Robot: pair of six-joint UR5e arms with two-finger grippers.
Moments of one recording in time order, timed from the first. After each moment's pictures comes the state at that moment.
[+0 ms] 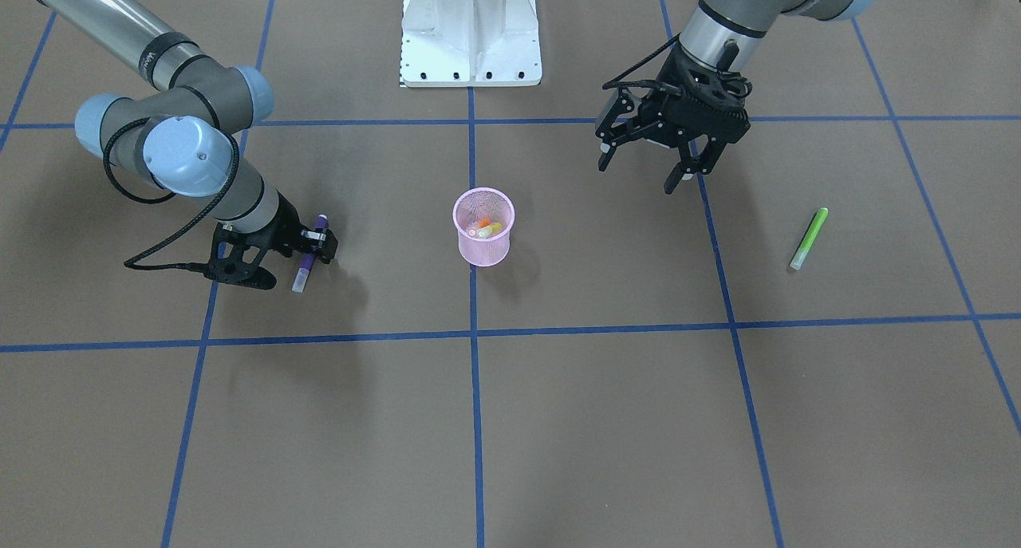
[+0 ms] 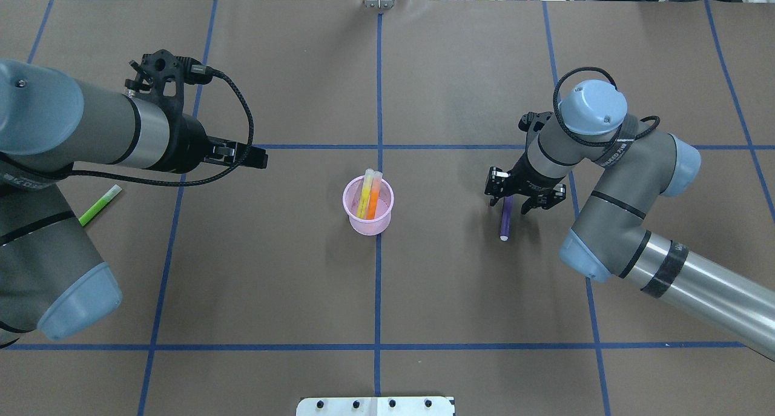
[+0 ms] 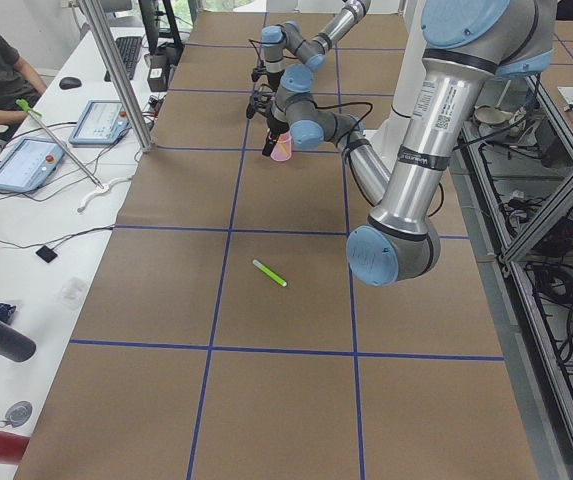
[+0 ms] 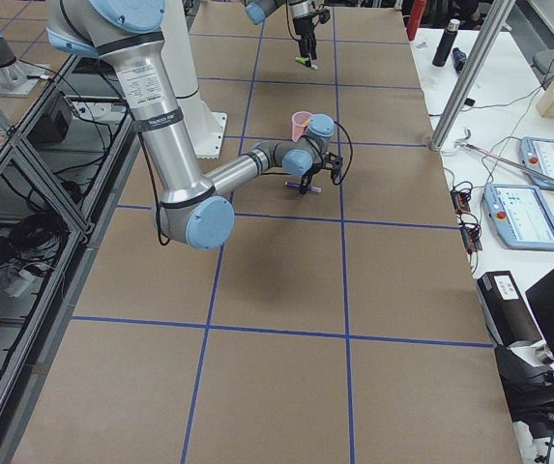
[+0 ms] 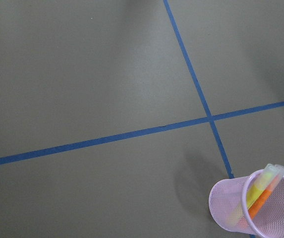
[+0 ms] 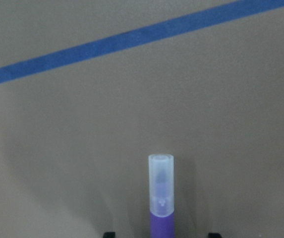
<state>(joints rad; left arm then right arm) -0.70 -1.92 -2.03 -1.87 -1.89 -0.99 0.70 -1.16 1.55 -1.26 2.17 1.29</state>
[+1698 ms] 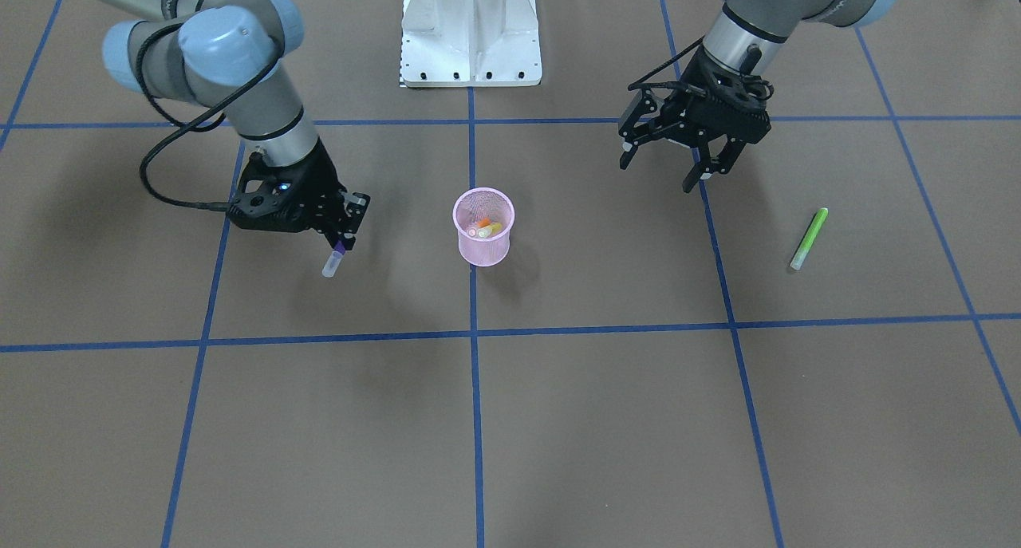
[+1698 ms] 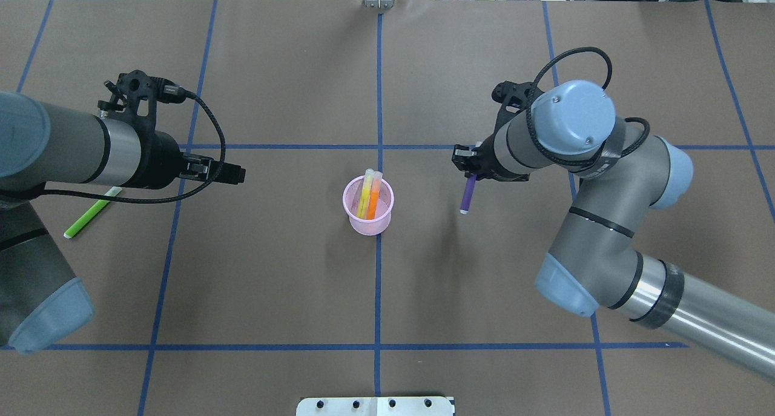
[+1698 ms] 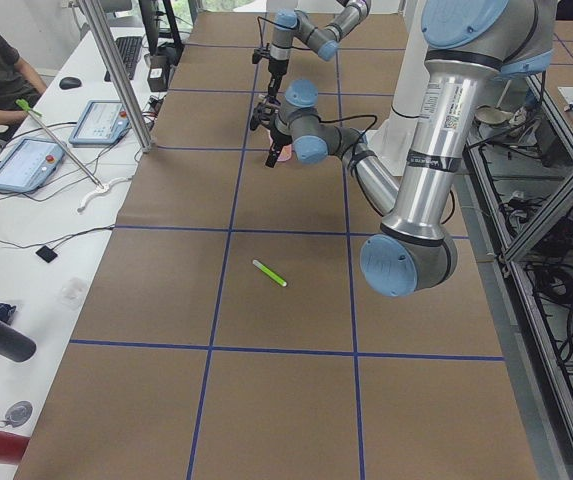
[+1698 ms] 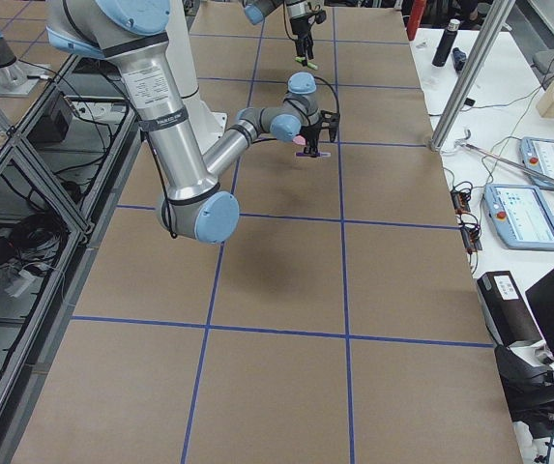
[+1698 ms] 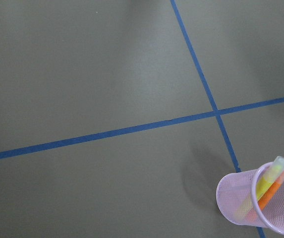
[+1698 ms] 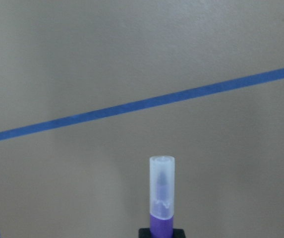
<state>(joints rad) -0.70 -1.79 -2.04 -2.01 -1.89 -0.96 0.61 -1.09 1.79 -1.36 1.80 1.42</state>
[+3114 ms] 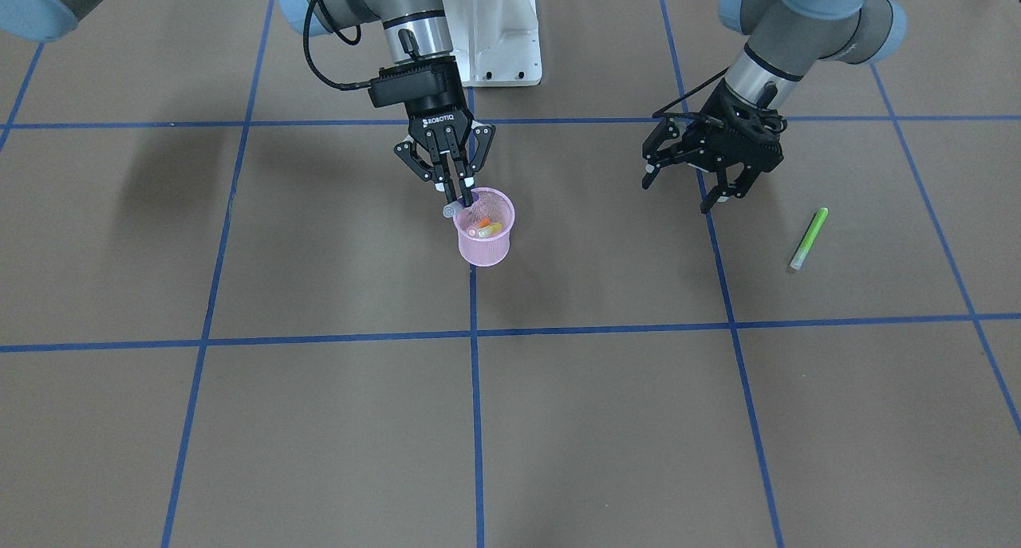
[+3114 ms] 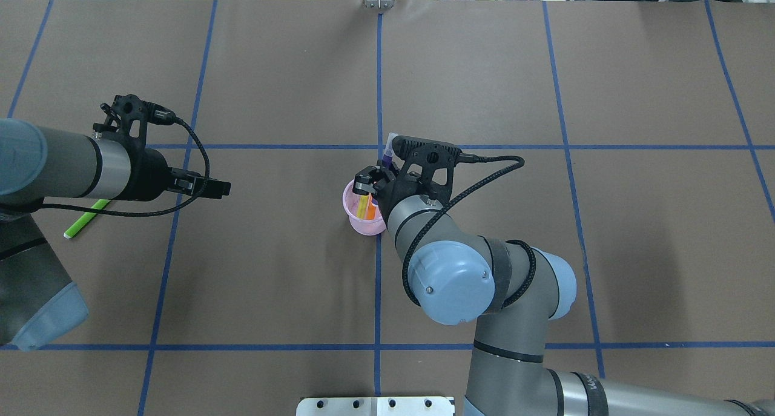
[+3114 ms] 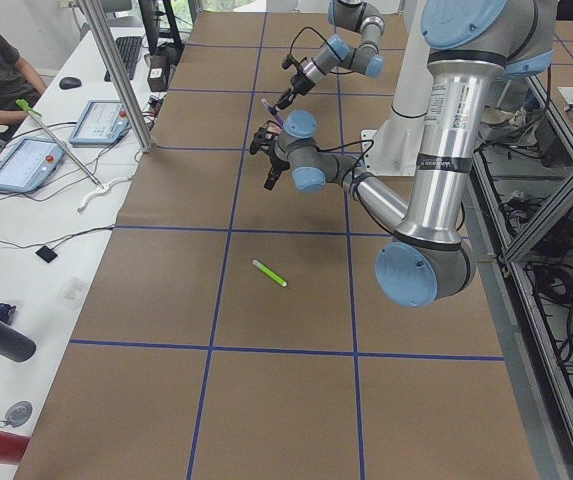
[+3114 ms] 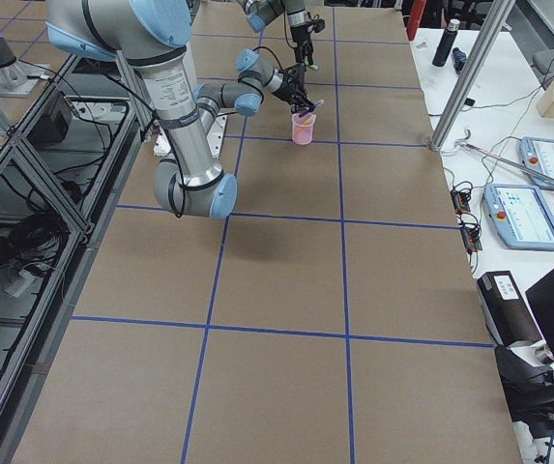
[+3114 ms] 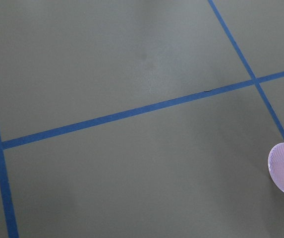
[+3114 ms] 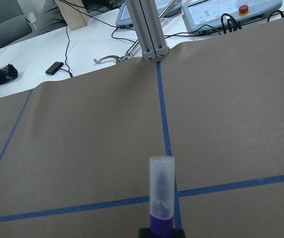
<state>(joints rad) -0.70 -1.73 -1.93 -2.18 -1.90 -0.91 0.28 -0.98 1.79 -1.21 1.01 1.42</state>
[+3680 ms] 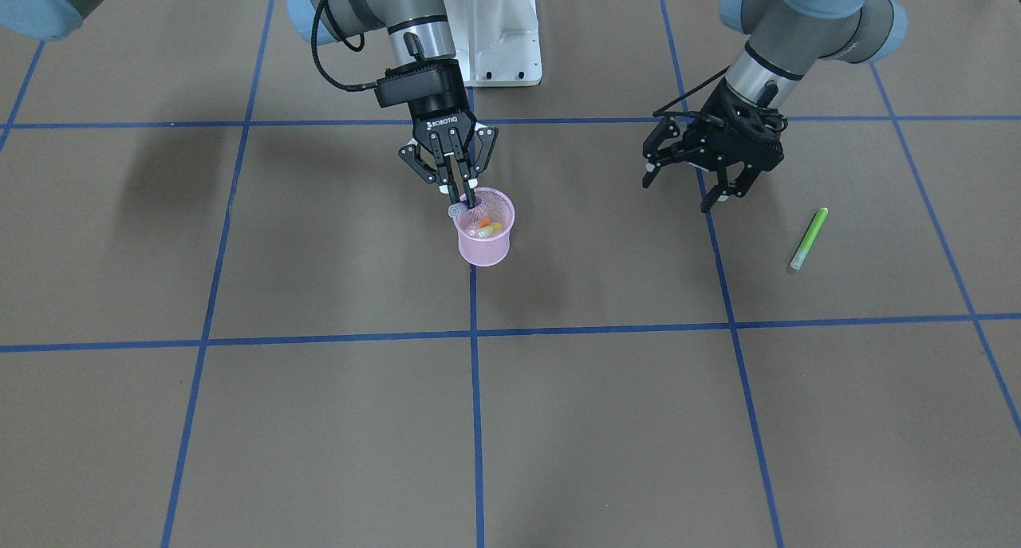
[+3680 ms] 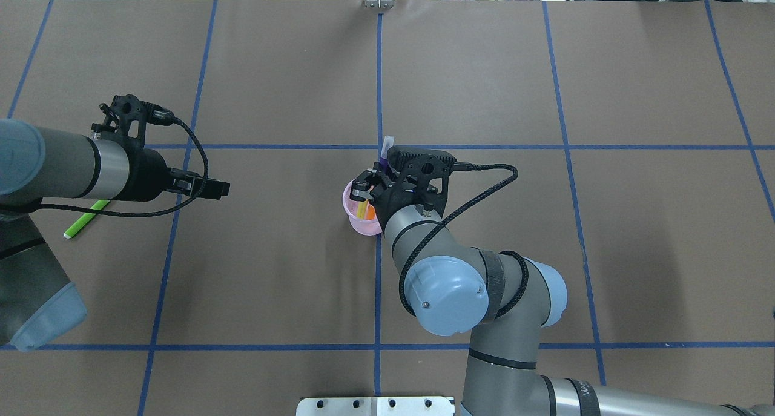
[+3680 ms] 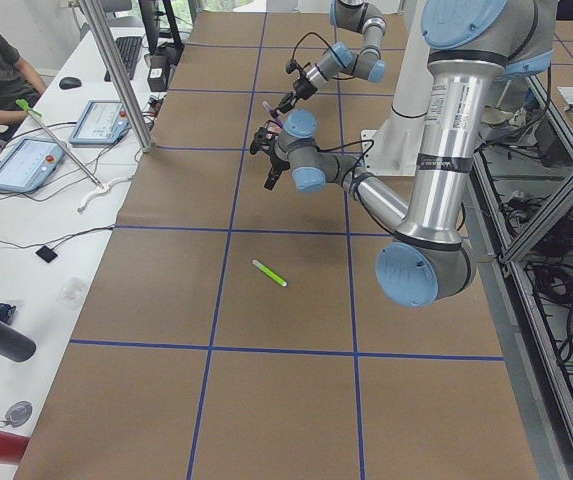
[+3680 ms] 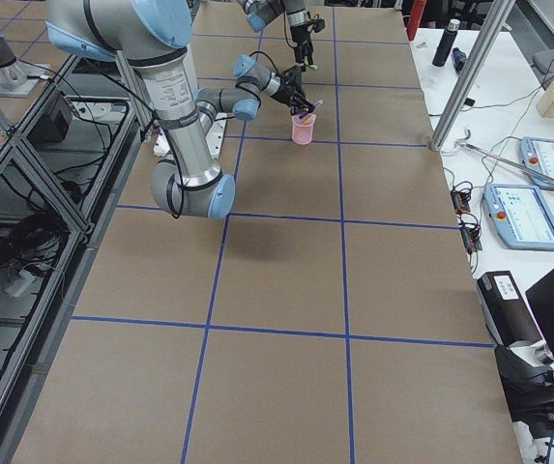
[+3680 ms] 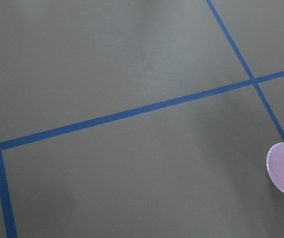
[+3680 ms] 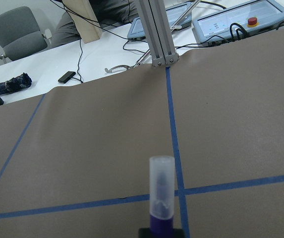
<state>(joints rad) -0.70 -1.72 -1.93 -2.18 -1.90 -0.91 0.27 -0.97 1.76 -1.17 0.97 1.38</state>
